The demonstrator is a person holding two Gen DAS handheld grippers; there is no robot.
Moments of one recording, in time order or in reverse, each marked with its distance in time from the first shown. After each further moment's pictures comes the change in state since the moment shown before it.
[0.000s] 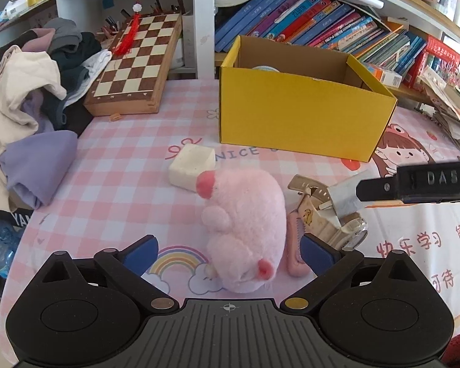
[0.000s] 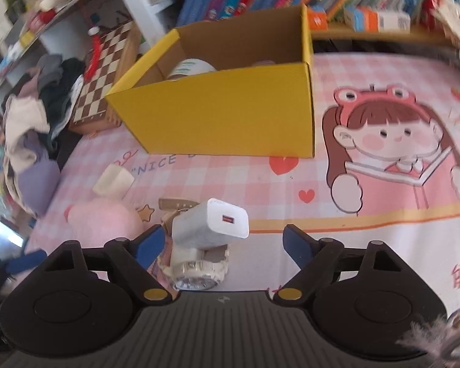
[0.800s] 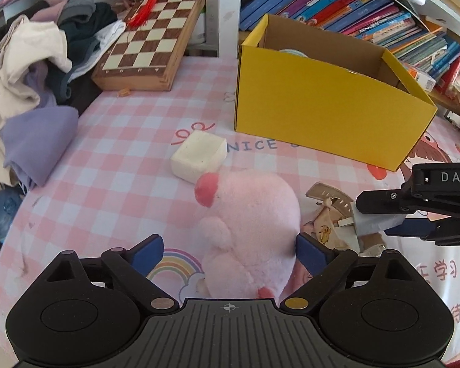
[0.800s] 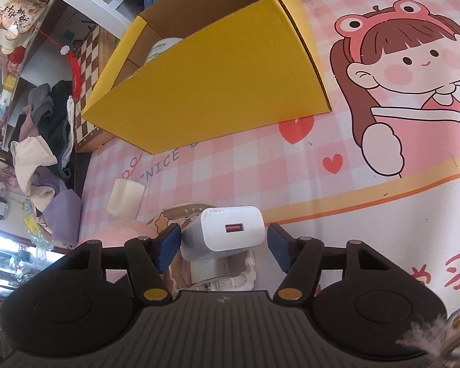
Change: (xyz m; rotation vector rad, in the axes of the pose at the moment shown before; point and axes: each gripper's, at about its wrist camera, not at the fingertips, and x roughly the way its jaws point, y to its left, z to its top) left arm 0.033 -0.001 0.017 -0.114 0.084 0.048; right arm 0.038 -0.024 0.017 0.244 0.132 0.164
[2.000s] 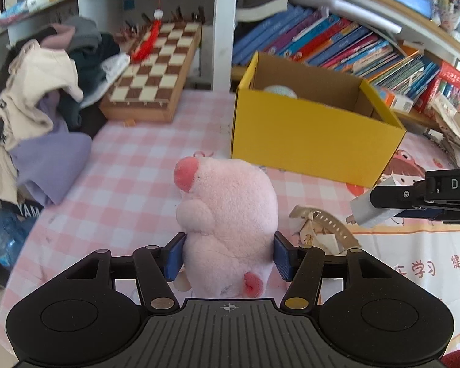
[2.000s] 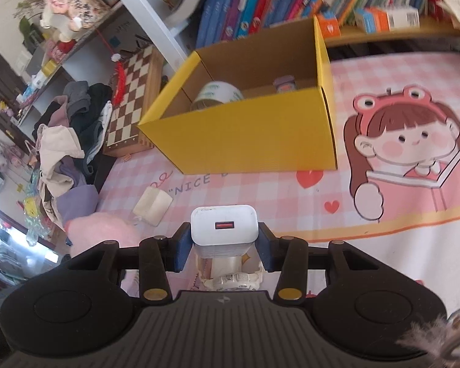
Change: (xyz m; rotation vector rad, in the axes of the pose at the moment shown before) left arm -0.056 0.013 -0.009 0.039 -0.141 -0.041; right arm -0.066 0.036 -0.026 -0.237 -0.180 -0.025
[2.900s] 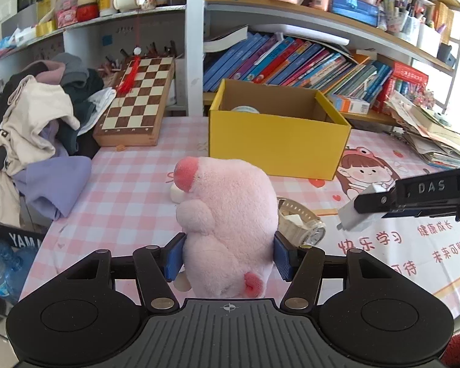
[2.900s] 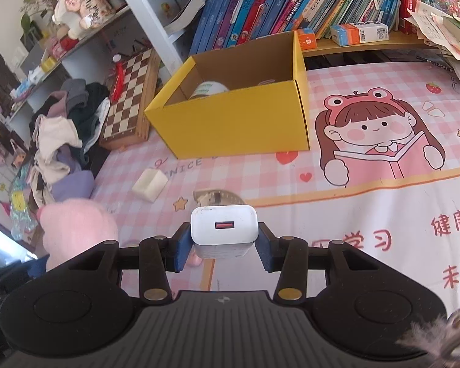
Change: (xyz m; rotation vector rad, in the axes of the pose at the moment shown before) left arm -0.063 0.000 -0.035 0.096 -0.095 -0.094; right arm -0.053 0.021 -0.057 -0.024 -0.042 -0.106
